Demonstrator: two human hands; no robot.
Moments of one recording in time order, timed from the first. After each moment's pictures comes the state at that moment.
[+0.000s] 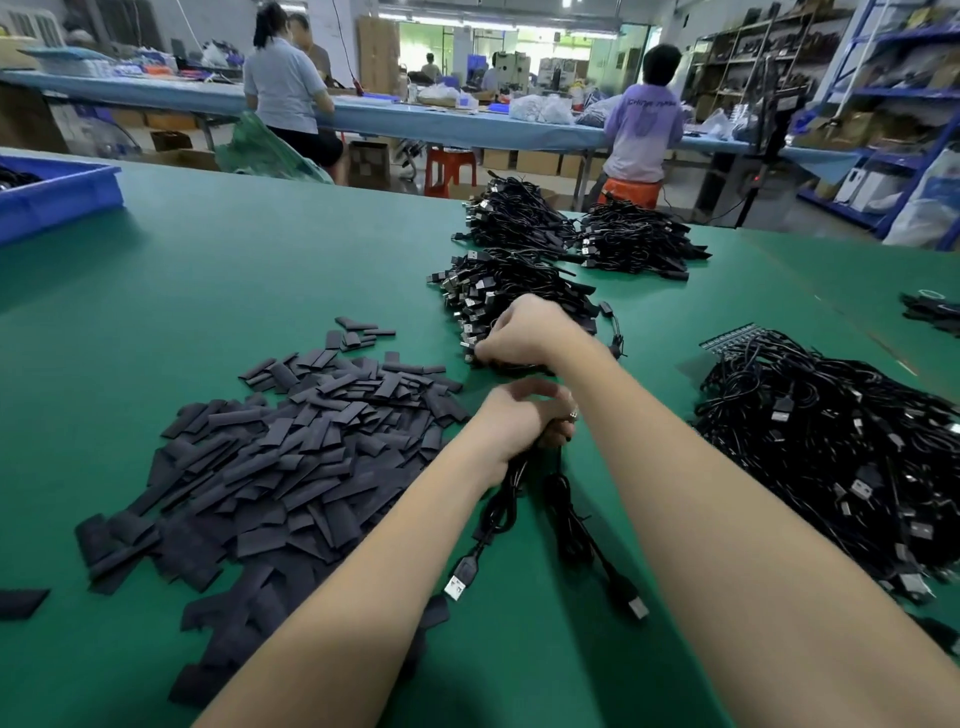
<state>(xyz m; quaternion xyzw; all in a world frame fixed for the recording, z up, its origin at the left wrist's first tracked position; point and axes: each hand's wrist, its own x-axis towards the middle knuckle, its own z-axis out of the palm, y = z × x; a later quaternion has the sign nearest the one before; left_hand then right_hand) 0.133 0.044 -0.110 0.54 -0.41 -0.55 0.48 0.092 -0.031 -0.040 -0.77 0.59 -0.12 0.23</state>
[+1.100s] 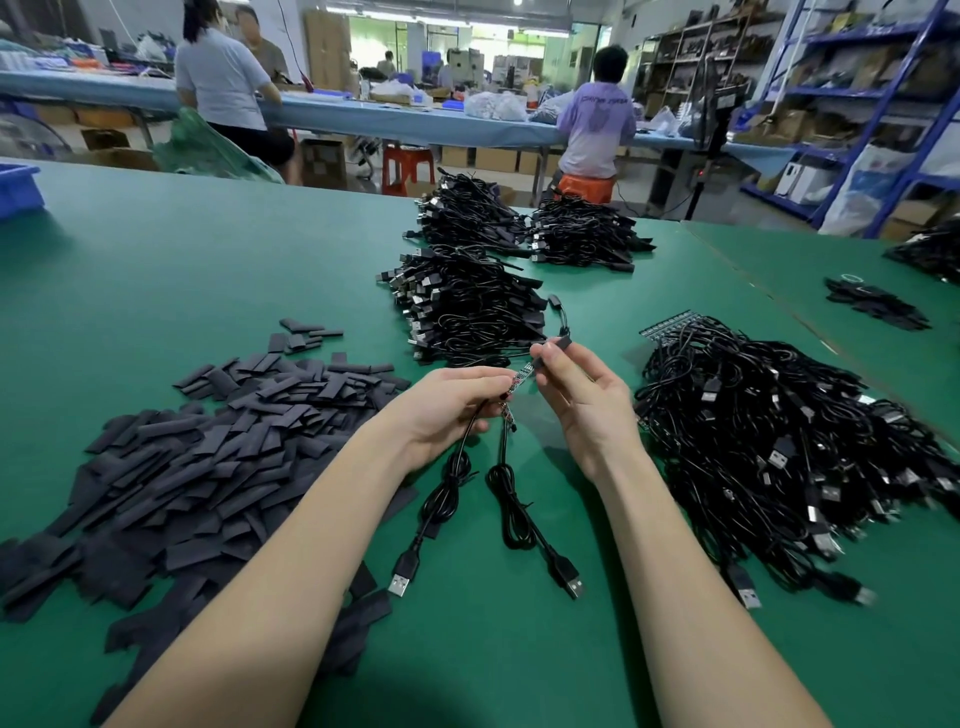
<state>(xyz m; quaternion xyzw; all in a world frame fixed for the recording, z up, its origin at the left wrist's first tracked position) 0.154 0.042 -0.105 0.46 -0.45 -0.62 0.46 -0.013 0.023 -0.110 -0.36 0.31 -0.61 0.64</state>
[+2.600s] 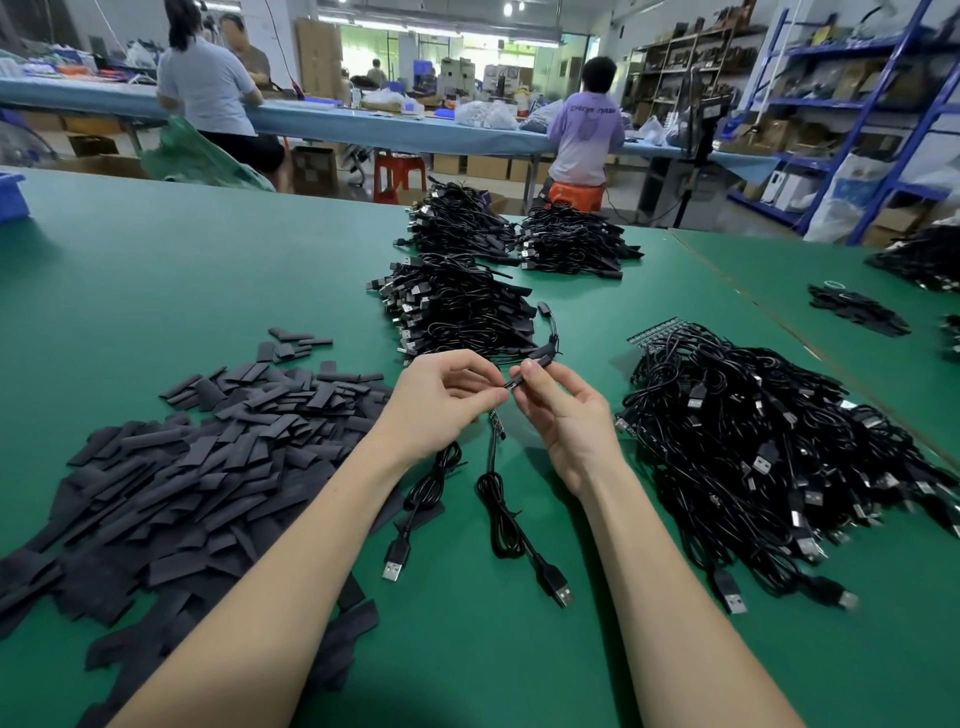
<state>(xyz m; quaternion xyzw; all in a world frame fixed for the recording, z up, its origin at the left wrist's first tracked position) 0.156 0.043 -0.105 0.48 -0.63 -0.35 0.50 -0.010 0.023 -0.120 -0.34 0.31 -0.59 0.66</state>
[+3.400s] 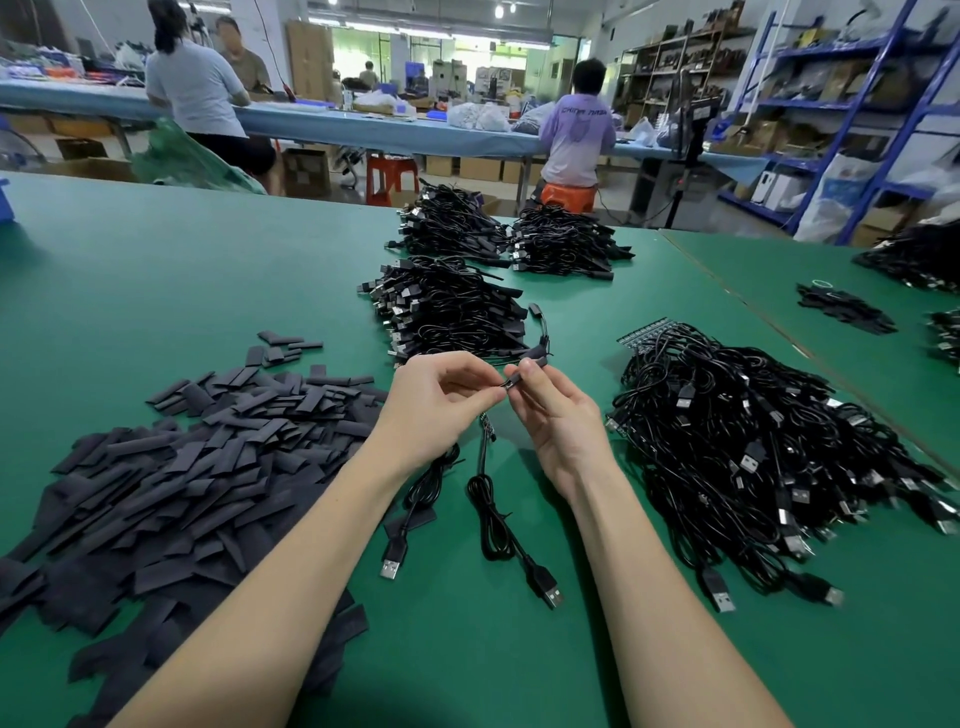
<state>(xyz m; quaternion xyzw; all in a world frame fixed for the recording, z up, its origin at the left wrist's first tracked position) 0.147 0.046 -0.105 0.47 -0.66 -0.29 0.52 -0.011 0.024 -0.119 -0.31 0.30 -0.60 0.67</state>
